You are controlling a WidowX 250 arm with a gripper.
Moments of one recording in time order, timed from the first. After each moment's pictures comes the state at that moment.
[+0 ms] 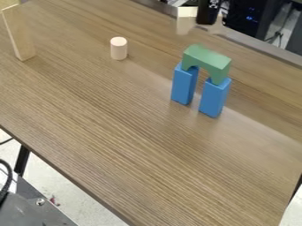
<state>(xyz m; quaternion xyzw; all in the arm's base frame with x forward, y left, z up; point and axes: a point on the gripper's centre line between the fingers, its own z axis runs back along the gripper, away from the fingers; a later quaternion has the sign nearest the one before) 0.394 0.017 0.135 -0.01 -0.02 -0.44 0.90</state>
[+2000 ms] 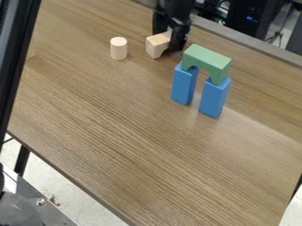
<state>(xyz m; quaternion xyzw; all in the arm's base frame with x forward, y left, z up) 0.429 0.090 0.037 0.02 0.01 -0.19 0.98</state>
